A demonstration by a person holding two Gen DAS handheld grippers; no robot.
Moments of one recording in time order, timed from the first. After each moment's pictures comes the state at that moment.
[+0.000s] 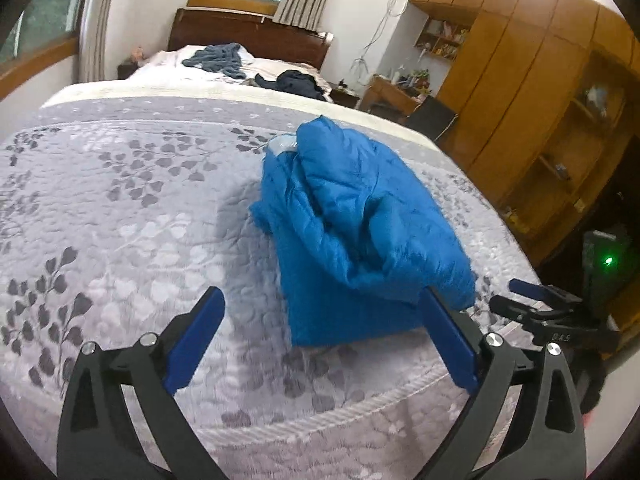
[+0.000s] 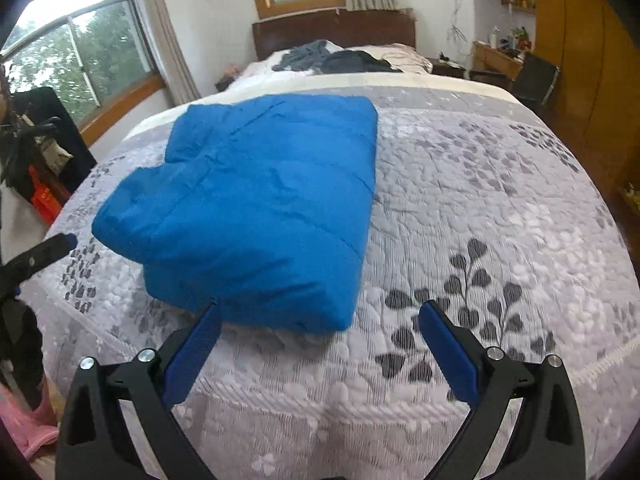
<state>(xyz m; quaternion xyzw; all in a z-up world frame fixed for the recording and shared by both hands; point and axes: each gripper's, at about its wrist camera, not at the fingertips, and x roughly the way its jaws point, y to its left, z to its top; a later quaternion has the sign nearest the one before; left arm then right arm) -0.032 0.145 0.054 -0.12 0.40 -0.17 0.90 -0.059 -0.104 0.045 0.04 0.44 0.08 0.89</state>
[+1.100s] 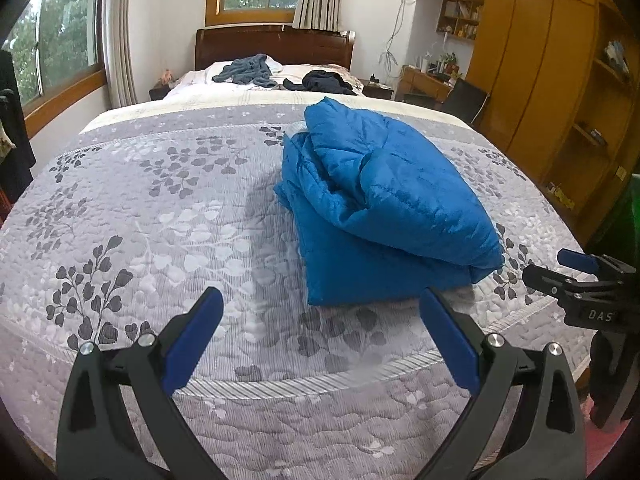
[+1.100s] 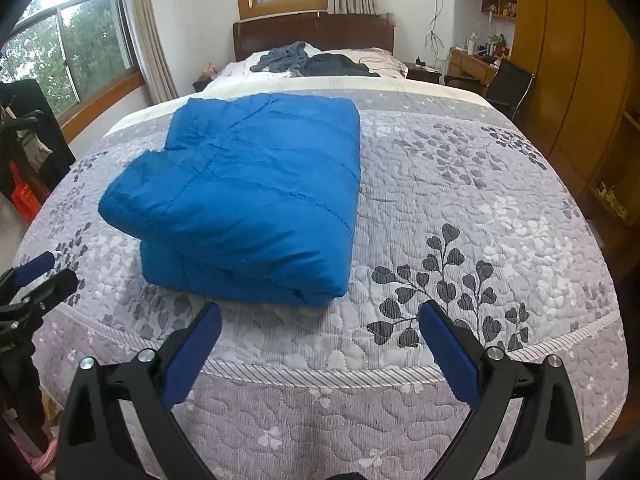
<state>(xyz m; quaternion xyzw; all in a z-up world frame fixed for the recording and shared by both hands) -0.088 0.114 0.054 -0.04 0.39 -0.09 0.91 -0.087 -0.094 0.055 0.01 0.44 0.04 0.90</state>
